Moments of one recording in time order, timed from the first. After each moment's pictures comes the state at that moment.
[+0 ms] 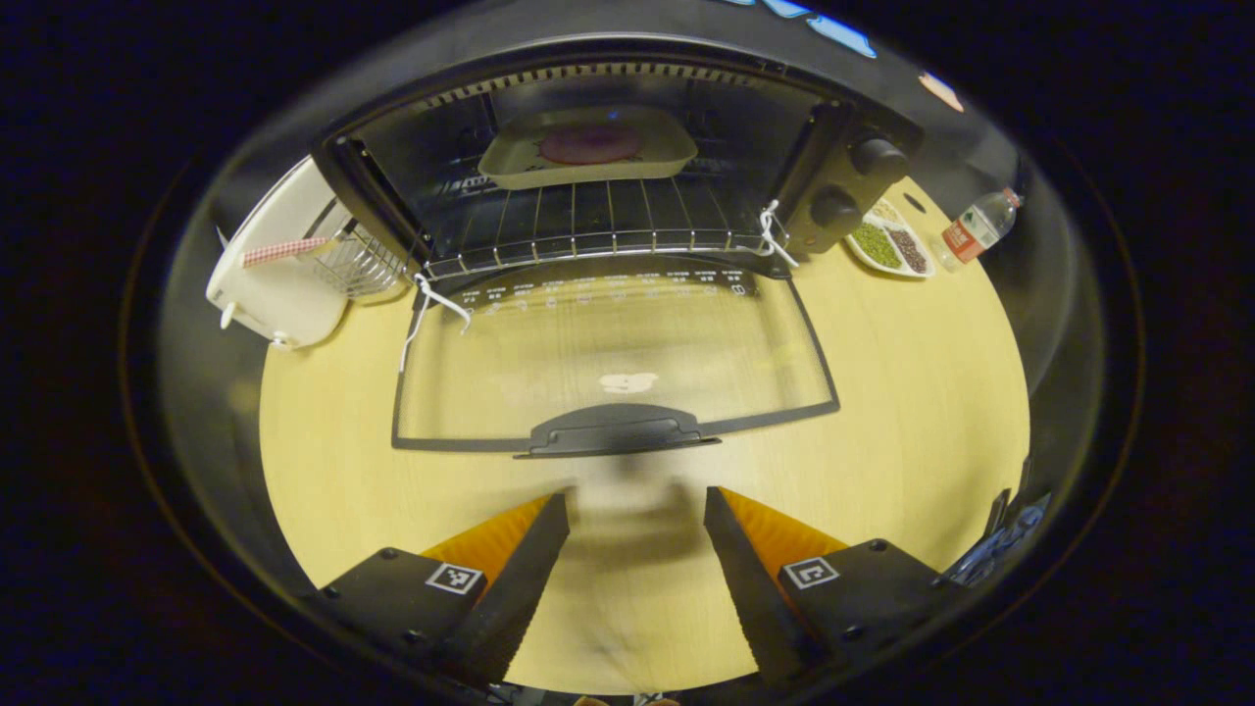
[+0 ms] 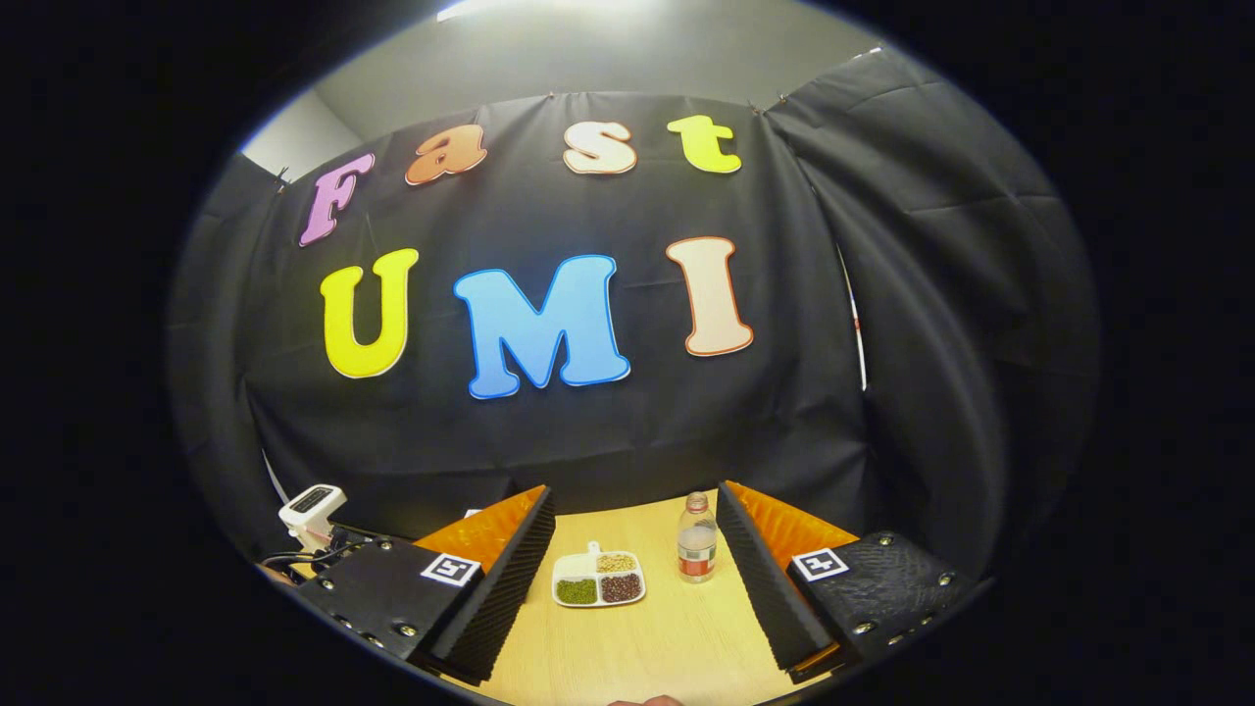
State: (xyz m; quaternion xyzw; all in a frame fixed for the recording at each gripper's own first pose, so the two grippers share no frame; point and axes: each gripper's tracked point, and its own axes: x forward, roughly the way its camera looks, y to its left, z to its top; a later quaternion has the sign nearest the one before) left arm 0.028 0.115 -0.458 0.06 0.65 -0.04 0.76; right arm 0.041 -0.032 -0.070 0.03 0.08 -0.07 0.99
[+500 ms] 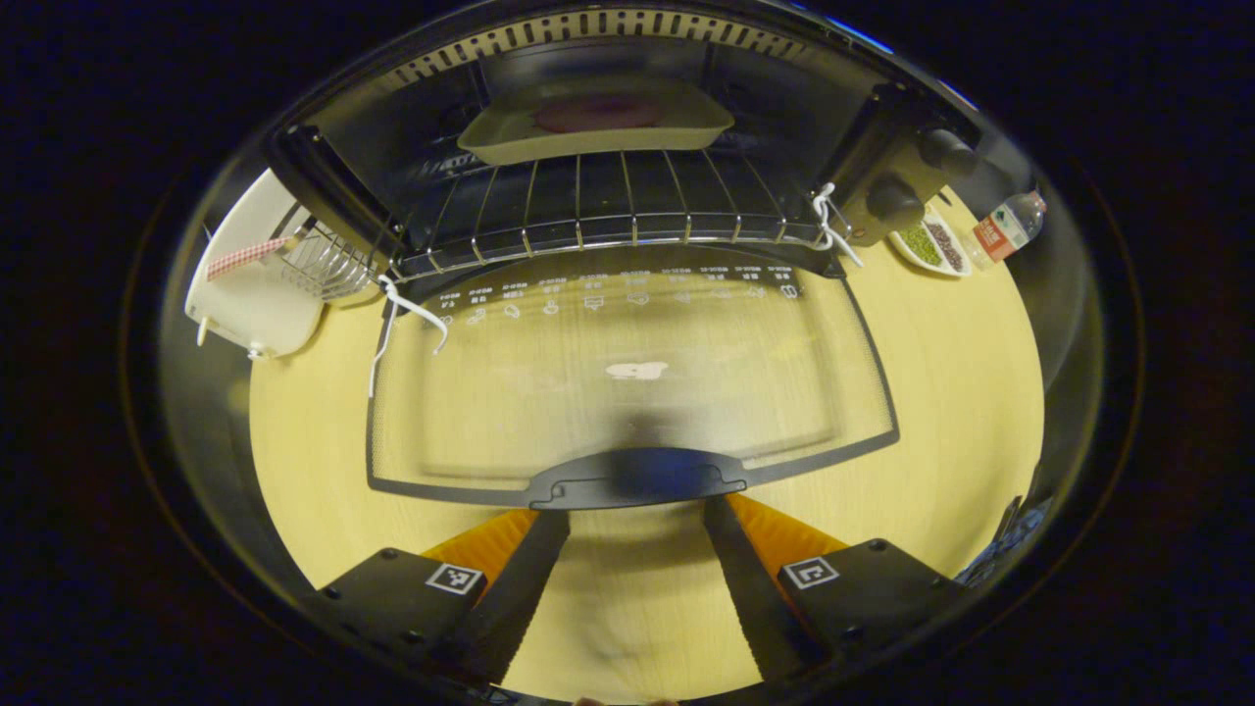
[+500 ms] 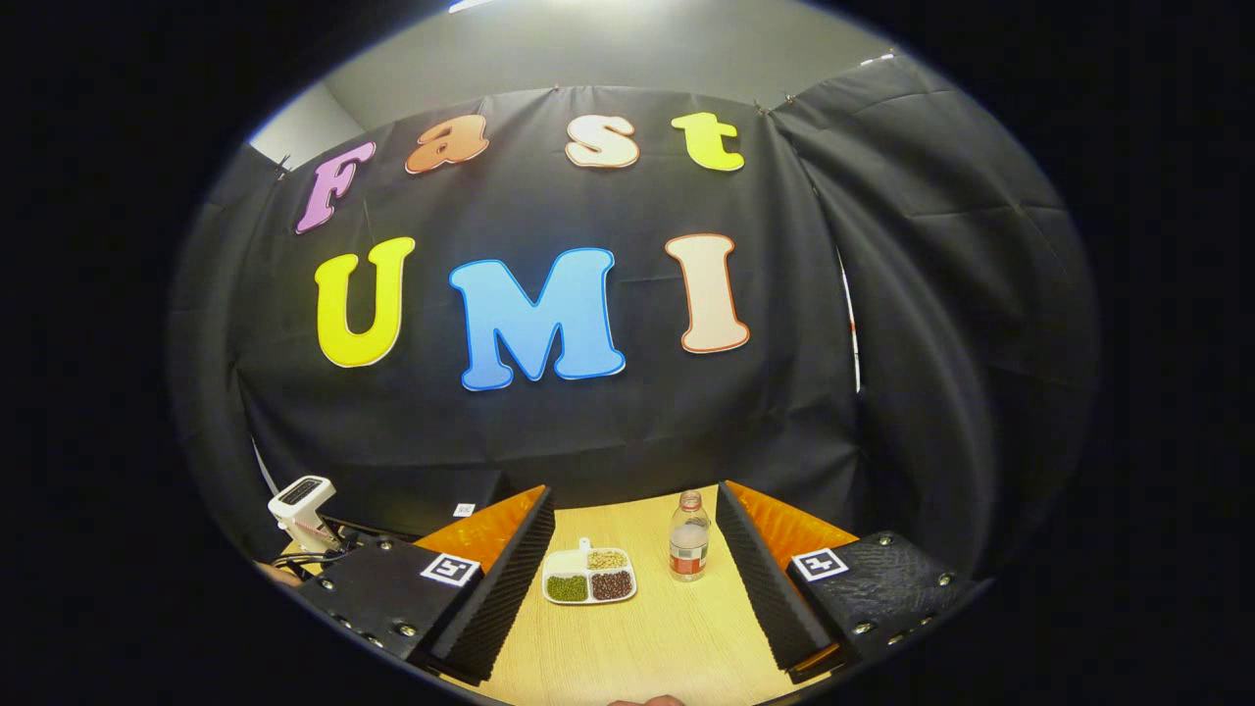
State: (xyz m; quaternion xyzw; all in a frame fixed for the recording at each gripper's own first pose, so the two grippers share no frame) left arm 0.042 0.123 -0.491 0.06 0.67 -0.04 0.74; right arm 0.042 -0.035 -0.074 0.01 0.09 -0.08 0.99
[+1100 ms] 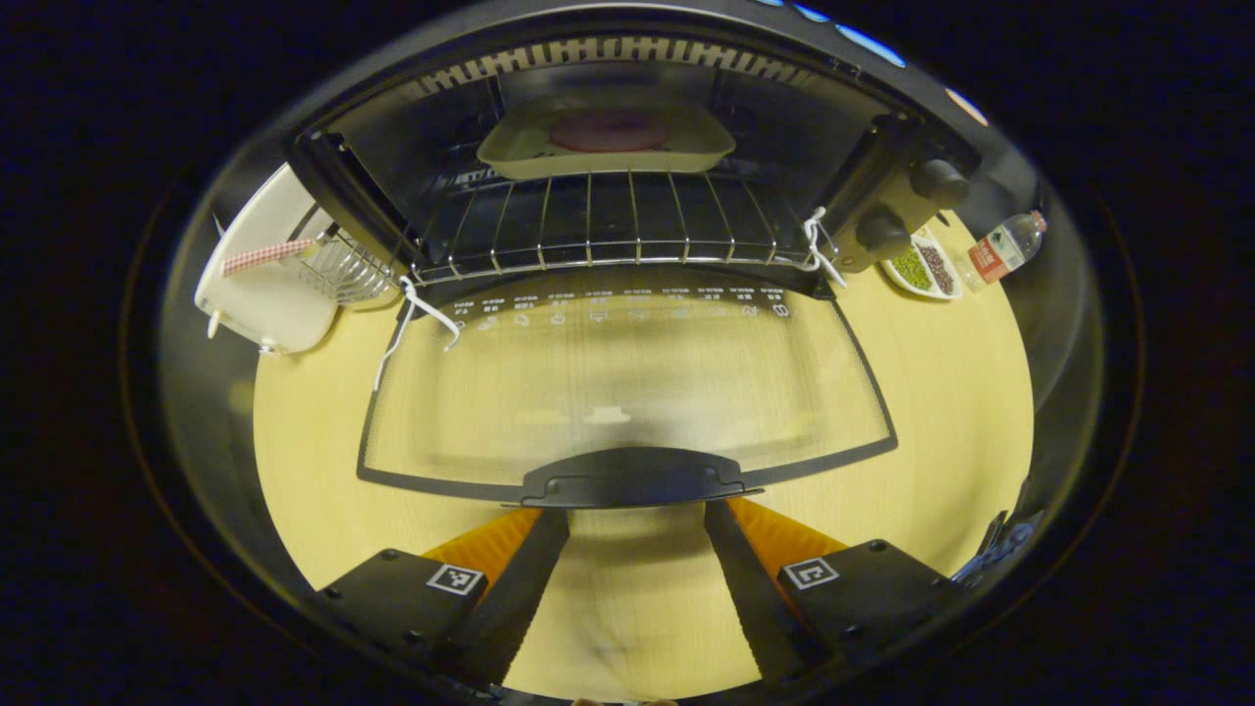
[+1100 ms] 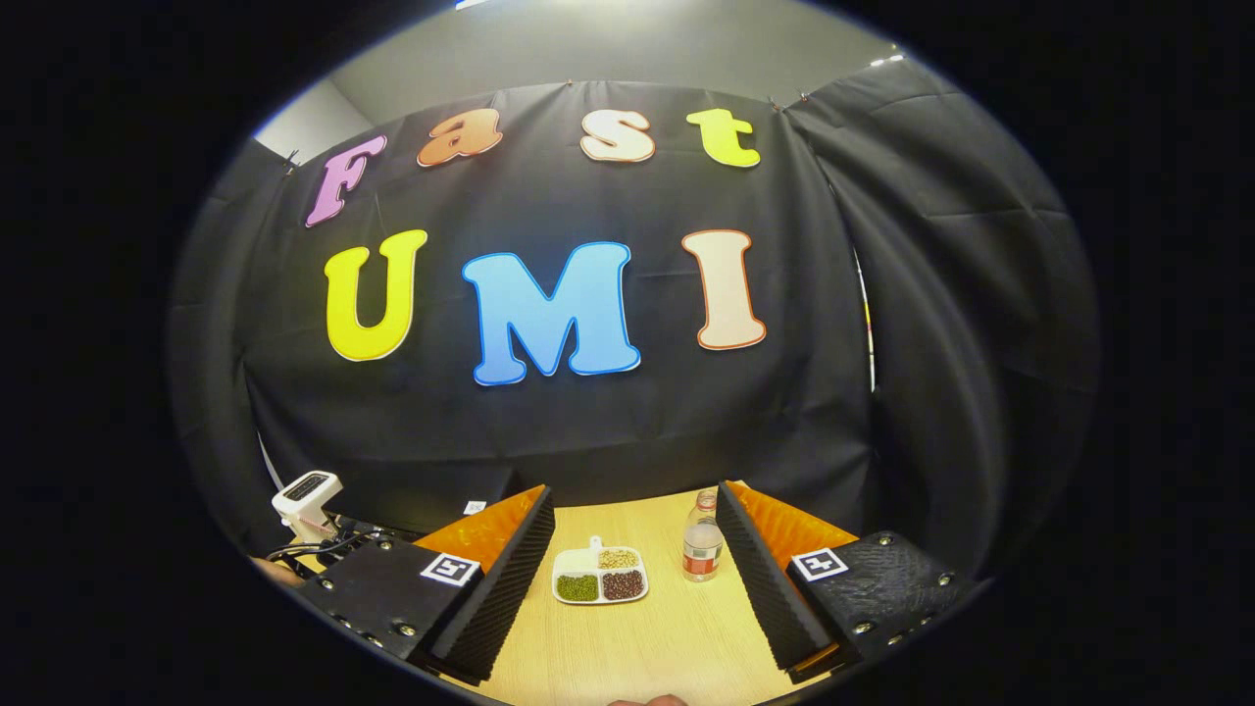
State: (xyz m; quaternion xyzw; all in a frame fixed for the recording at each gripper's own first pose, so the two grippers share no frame) left arm 0.044 0.120 -0.467 0.05 0.65 -0.03 0.76; right arm 0.055 -0.018 -0.077 0.01 0.09 -0.06 0.99
